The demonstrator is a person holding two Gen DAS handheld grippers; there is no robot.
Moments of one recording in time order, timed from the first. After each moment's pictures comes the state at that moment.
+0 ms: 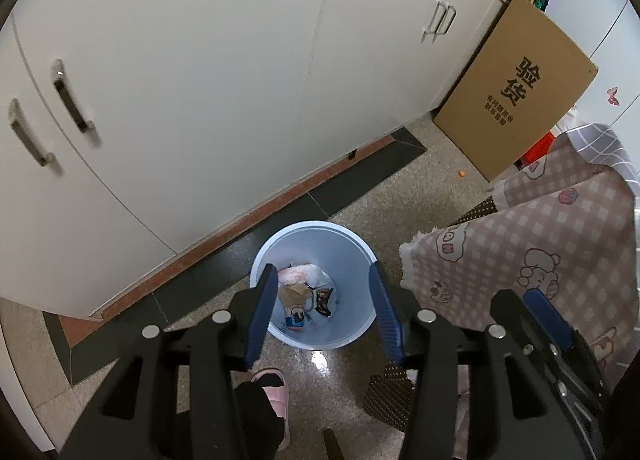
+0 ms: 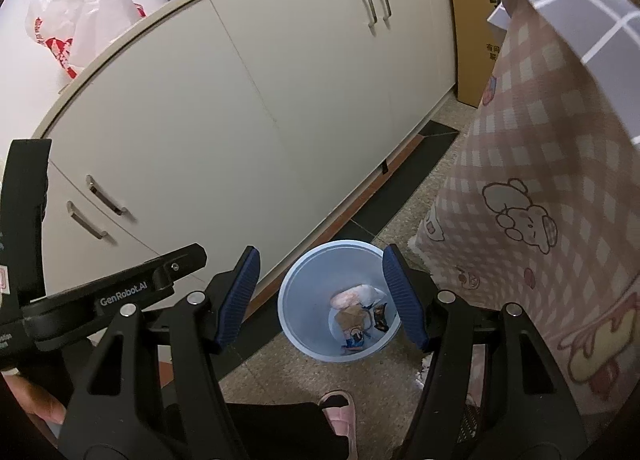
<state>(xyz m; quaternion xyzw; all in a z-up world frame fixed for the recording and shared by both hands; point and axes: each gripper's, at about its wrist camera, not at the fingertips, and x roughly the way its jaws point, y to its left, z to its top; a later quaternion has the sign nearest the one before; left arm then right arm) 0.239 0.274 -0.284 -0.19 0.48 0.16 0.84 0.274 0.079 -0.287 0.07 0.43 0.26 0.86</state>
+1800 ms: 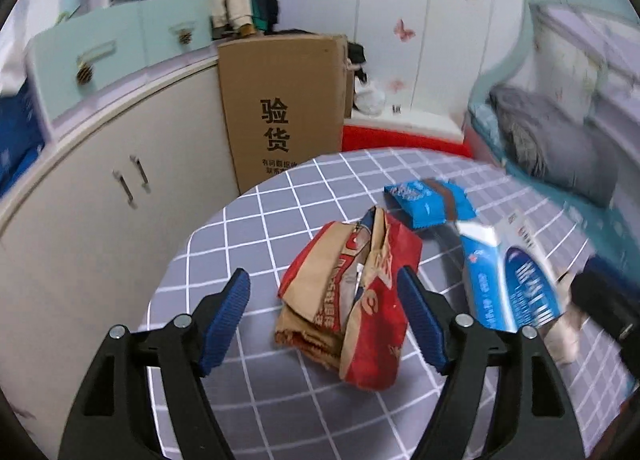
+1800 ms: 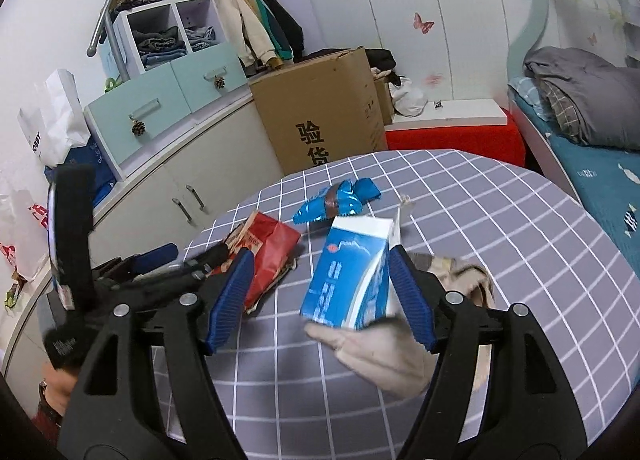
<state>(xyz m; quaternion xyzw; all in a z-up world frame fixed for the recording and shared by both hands) 0.414 -0.137 -0.124 0.06 0.36 -0.10 0.92 0.330 -0.313 -0.113 0.16 0.28 0.05 0.95</state>
